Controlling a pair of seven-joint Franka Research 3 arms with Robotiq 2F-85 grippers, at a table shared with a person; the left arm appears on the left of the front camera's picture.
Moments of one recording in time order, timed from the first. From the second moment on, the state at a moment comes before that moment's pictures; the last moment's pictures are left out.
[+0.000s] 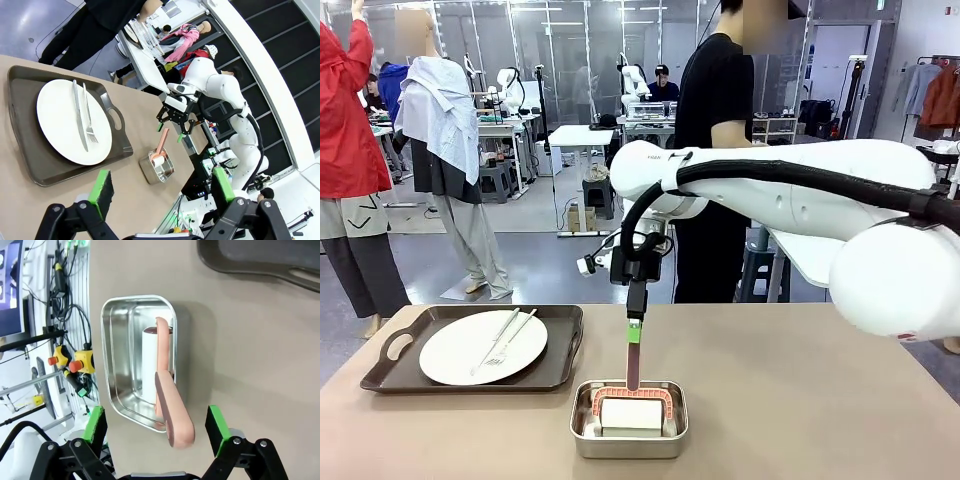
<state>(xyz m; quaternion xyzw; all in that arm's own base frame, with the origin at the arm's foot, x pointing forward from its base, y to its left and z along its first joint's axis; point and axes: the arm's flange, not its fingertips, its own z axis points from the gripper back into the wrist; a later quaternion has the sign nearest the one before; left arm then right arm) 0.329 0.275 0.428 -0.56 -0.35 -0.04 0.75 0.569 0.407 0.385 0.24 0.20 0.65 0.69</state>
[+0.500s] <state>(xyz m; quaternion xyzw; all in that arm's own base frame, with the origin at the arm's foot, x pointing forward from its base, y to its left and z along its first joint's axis) 0.329 0.275 0.428 -0.56 -0.35 -0.04 0.75 0.564 0.413 0.369 0.24 0.23 0.65 0.68</state>
